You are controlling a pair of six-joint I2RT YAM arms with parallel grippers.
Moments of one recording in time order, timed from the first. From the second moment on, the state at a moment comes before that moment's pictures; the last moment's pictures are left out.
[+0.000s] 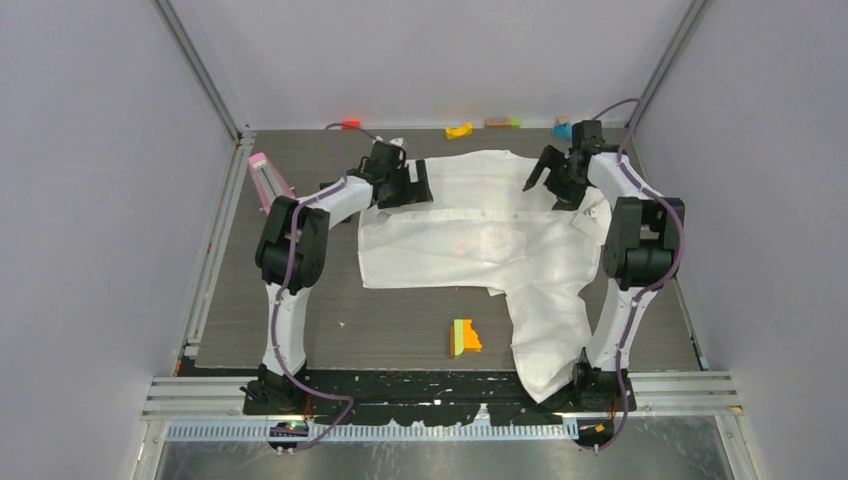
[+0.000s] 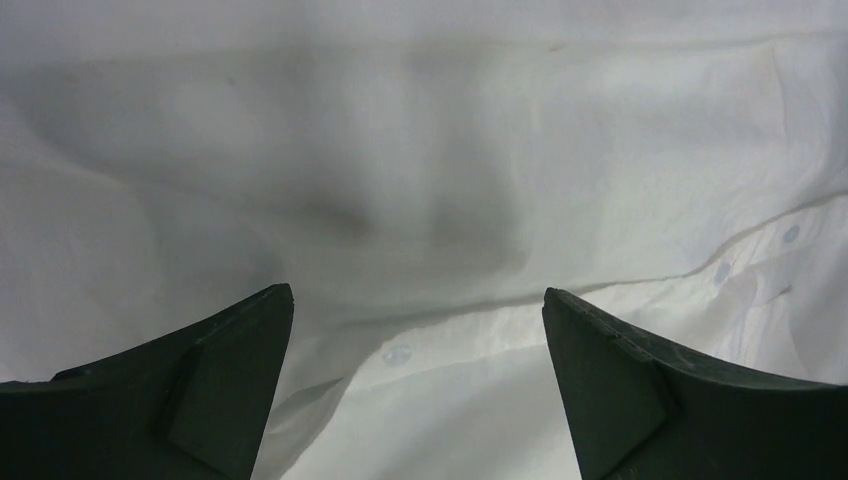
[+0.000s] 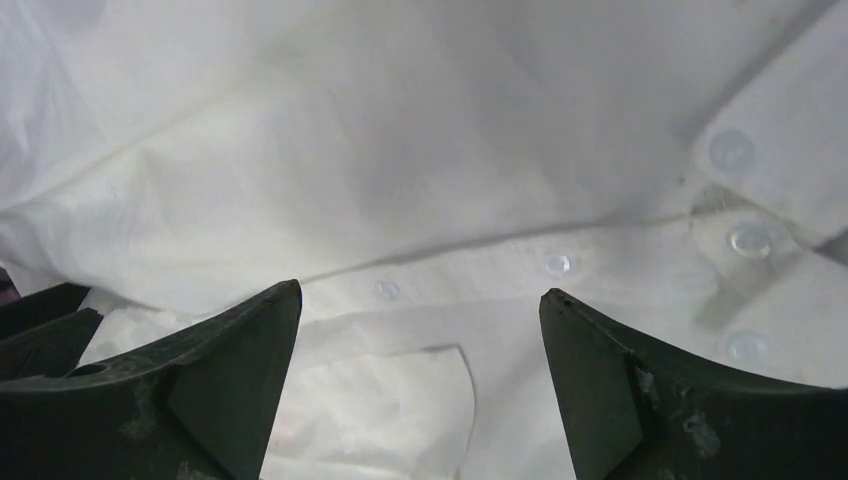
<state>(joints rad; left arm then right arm) -0.42 2.16 1.58 -0.19 0.13 -0.50 -0.03 2.06 1.61 -0.63 -0.21 0.50</state>
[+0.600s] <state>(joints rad) -0.35 1.51 1.25 -0.39 0.09 -0.42 -0.03 1.35 1.14 -0.69 -0.20 0.50</state>
